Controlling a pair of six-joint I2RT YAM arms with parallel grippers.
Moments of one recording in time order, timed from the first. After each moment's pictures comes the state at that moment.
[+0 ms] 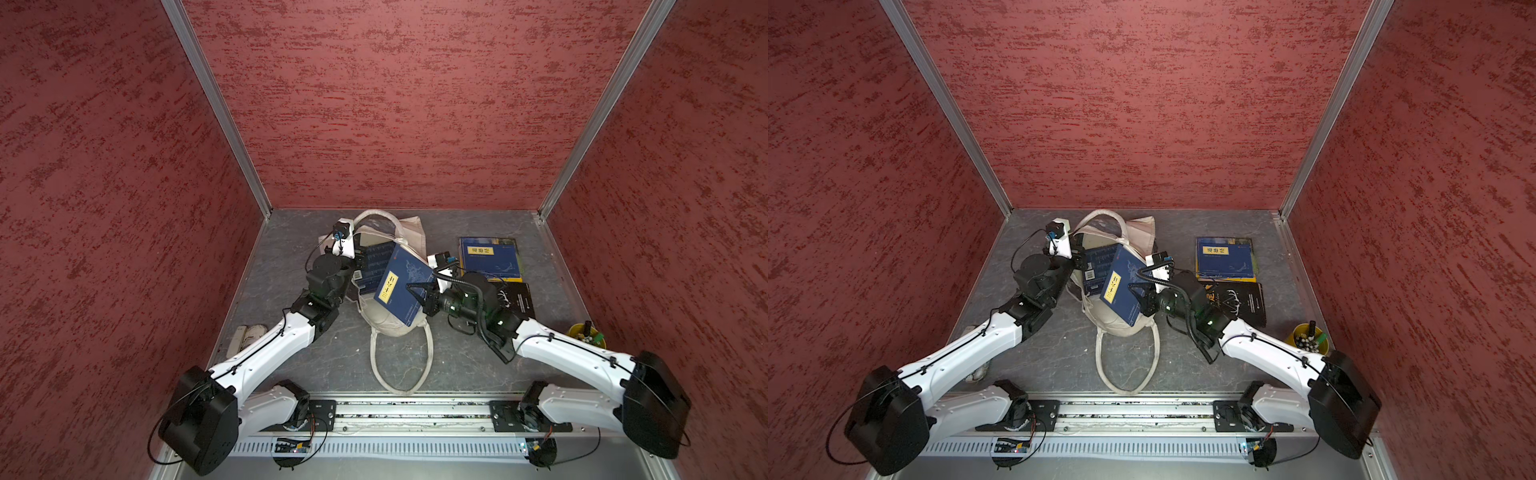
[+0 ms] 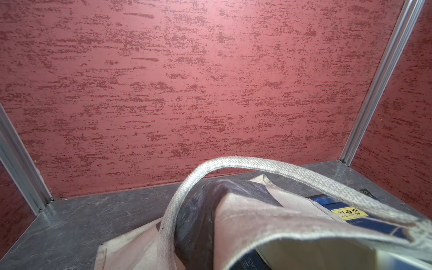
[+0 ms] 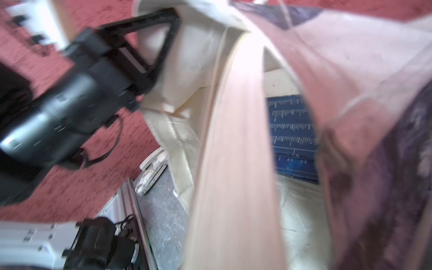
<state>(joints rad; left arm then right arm) -0.51 1.15 0.71 0.47 -0.31 -0.04 0.79 1.17 0.69 0.26 -0.23 0.49</state>
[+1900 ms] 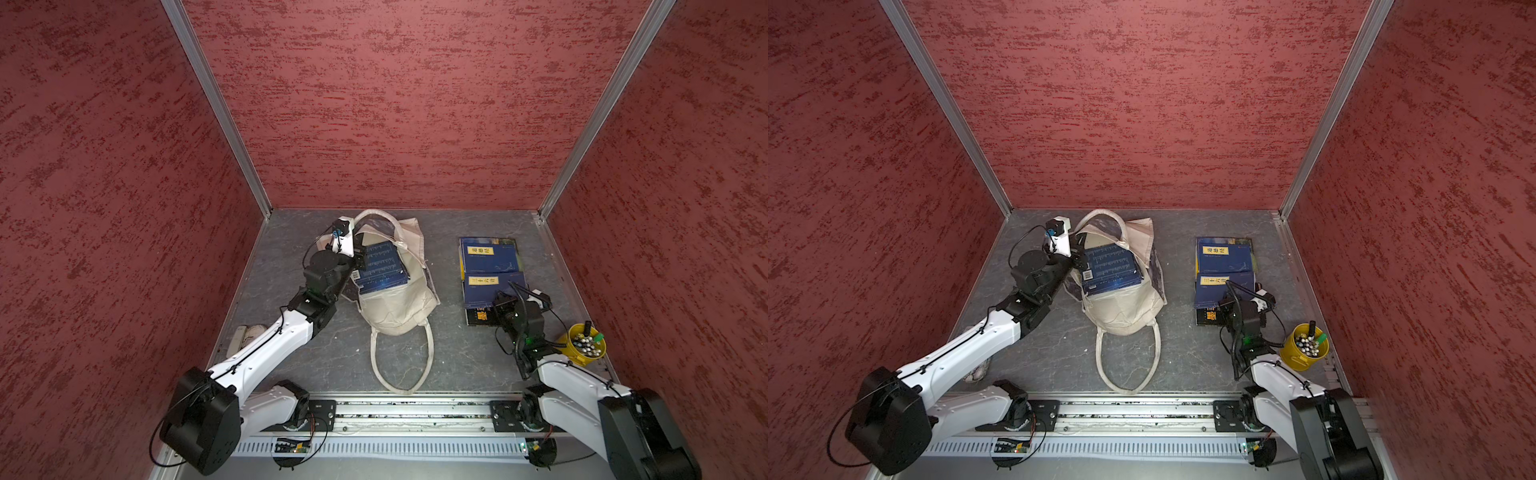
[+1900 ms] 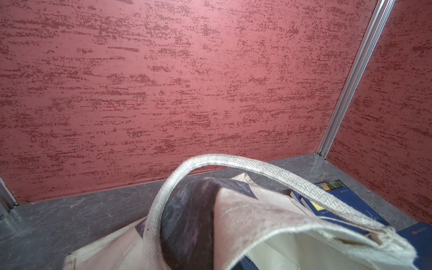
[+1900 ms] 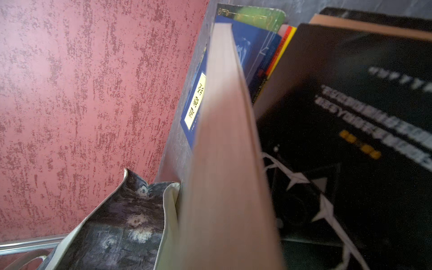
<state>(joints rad) -0.48 1.15 0.73 0.43 -0.15 -0.08 0.20 1.04 0.14 0.53 0.15 1.27</state>
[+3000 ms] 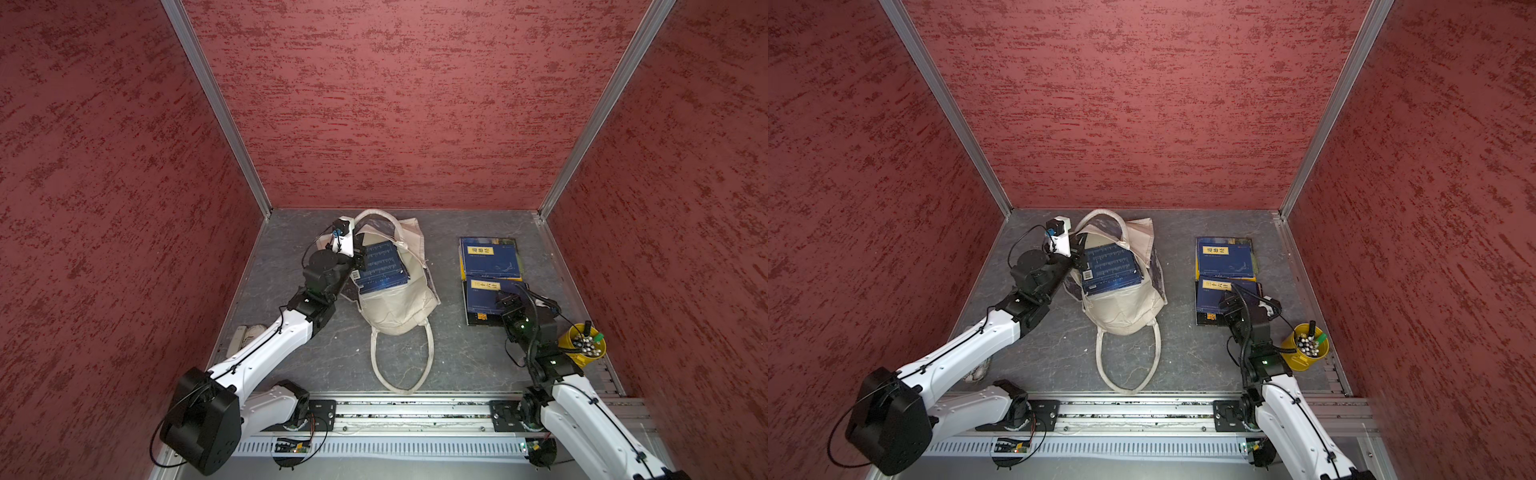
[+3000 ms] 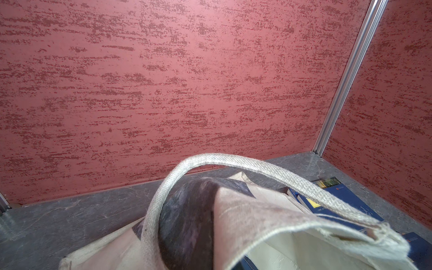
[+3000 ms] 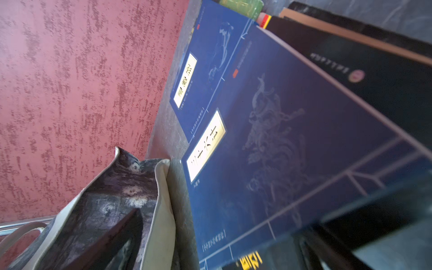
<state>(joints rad) -0.47 1.15 0.73 0.43 -0.12 -0.08 0.17 0.61 0.22 -0.09 0.07 1.21</state>
